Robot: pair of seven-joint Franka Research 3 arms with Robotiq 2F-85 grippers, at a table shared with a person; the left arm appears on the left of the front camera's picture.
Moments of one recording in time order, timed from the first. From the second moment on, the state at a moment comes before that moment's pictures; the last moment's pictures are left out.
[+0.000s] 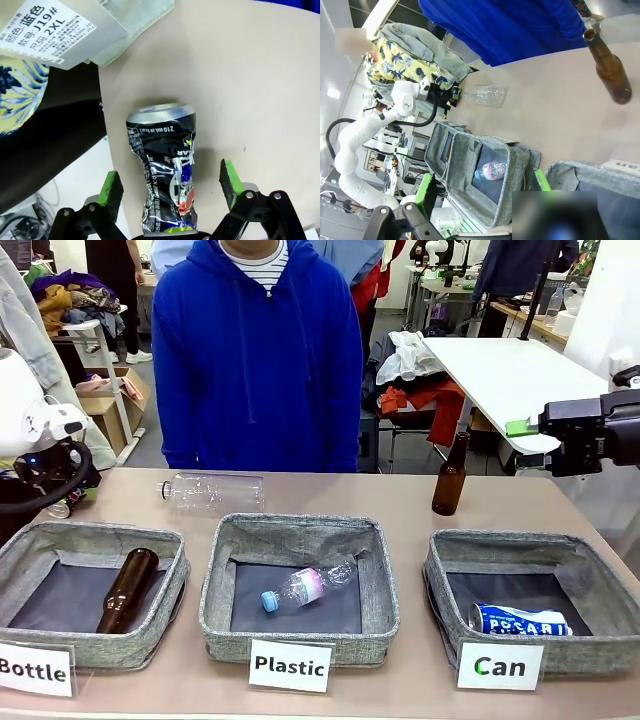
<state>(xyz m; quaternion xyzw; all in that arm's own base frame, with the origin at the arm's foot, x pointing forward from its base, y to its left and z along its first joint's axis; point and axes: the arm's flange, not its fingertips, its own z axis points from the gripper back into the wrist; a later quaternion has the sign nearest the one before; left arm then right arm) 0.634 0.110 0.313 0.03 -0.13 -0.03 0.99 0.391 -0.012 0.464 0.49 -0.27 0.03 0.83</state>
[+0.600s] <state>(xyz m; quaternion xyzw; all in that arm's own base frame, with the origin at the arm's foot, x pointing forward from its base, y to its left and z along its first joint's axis) 0.638 0.112 0.311 0.03 -0.12 -0.03 0.99 0.391 -0.012 0.464 0.49 -0.27 0.03 0.83</state>
